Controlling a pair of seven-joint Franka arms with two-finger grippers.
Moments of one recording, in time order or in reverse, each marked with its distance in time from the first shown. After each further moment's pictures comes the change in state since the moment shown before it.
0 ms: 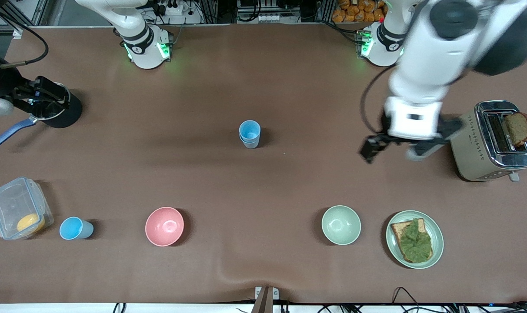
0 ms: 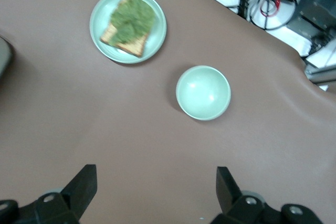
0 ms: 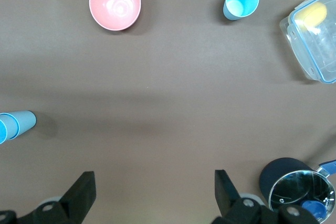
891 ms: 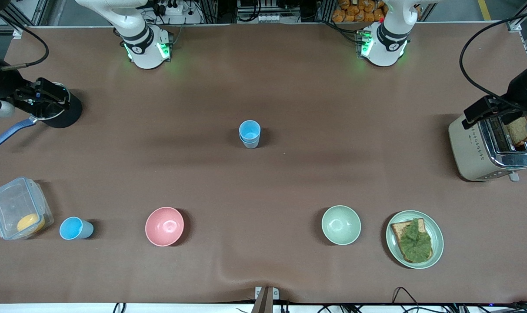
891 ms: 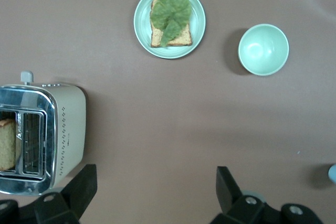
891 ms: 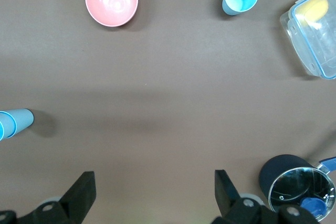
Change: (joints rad) left arm -0.020 -0.159 0.383 -0.010 -0.217 -0.223 0.854; right arm -0.004 0.002 -0.003 -0.011 -0.001 -0.002 -0.002
